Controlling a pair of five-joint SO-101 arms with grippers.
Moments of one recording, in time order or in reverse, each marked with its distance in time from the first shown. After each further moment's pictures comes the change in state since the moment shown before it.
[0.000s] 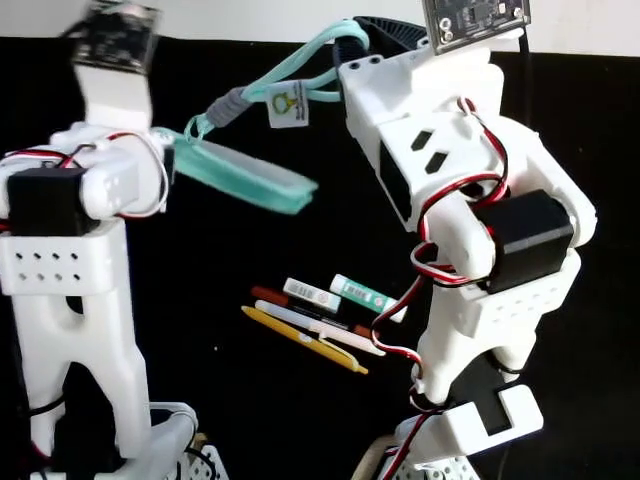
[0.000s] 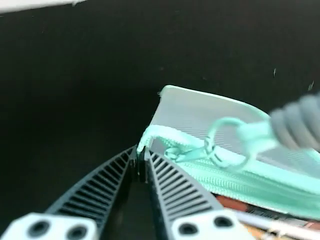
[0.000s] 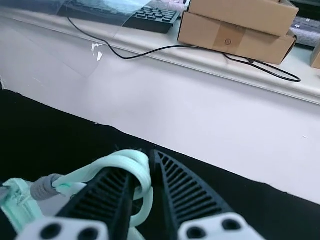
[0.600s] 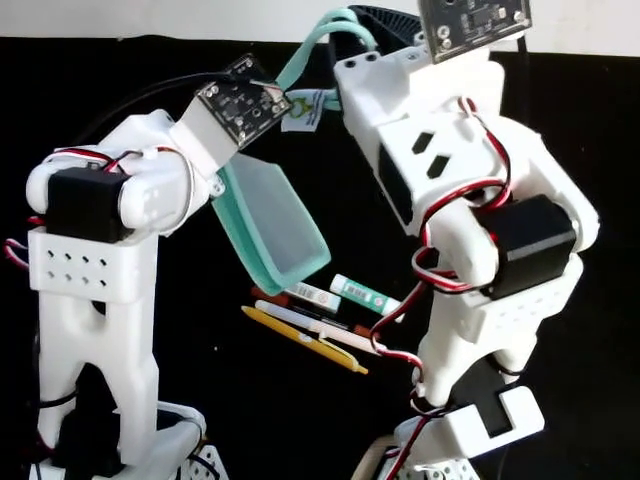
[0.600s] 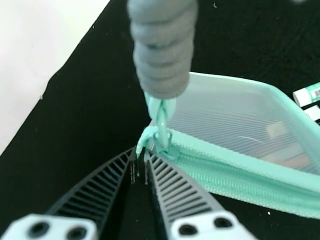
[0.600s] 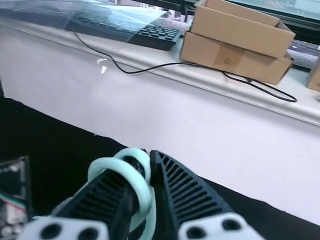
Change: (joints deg) left arm 10.9 0.0 0.0 2.7 -38.9; right arm -1.1 -0.1 -0.1 -3.1 2.1
